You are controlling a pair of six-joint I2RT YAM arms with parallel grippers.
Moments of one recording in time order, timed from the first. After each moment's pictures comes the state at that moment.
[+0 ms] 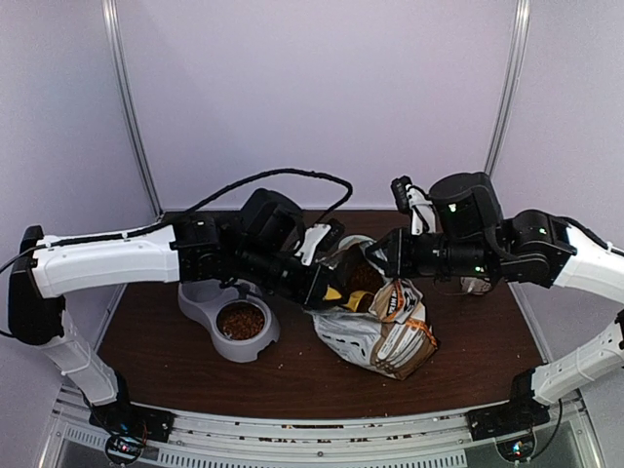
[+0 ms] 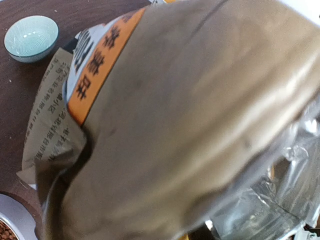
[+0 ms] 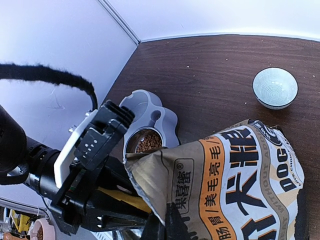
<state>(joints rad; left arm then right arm) -1.12 1.61 1.40 -0.46 0.21 -0.52 1.11 1.21 1.26 -0.58 0.26 0.74</state>
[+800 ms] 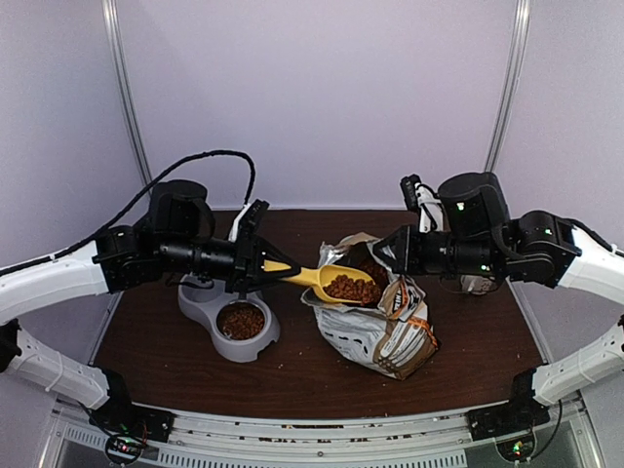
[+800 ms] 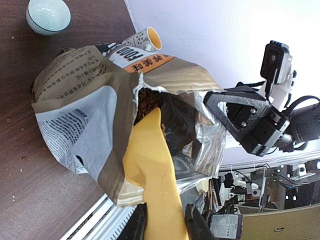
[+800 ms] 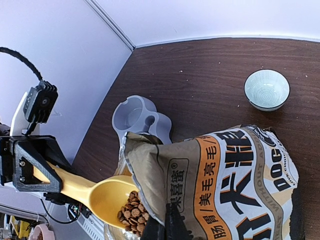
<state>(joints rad) -0.94 1.22 1.07 -0.22 0.45 -0.99 1.08 1.17 1.24 -0.58 0.26 0.74</state>
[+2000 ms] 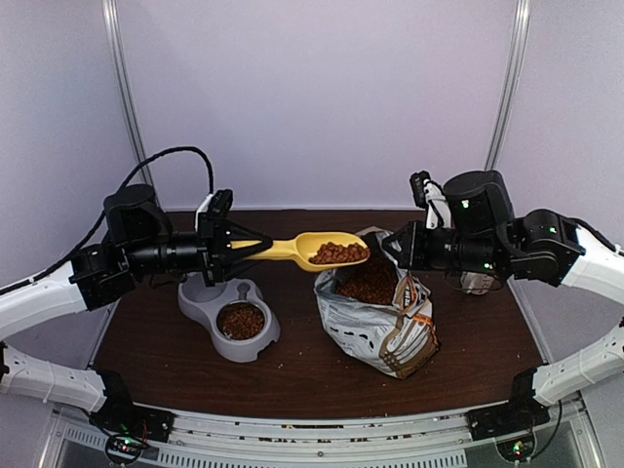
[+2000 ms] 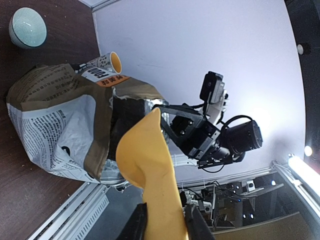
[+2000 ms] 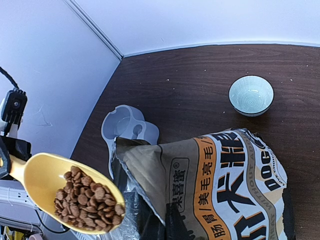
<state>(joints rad) -0.85 1.03 0.89 0.06 0.52 -1.26 1.06 1.15 1.24 -0.60 0.32 0.74</state>
